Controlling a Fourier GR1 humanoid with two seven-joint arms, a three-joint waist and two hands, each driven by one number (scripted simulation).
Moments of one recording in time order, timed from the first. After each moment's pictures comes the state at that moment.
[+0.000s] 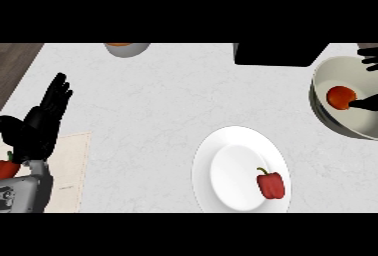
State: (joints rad) left arm -0.19 0.24 0.13 -1.54 -0.04 0.03 0.14; right arm -0.82 -0.69 -0.27 -0.40 0.61 0.16 -0.39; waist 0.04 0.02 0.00
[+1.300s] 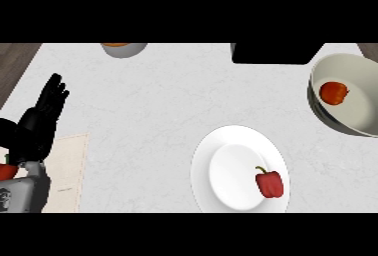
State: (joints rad) left arm -0.18 0.24 0.15 -1.54 -0.03 0.02 0.13; right arm -0.66 -1.05 -0.72 -0.15 0.15 0.70 -0.45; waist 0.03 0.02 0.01
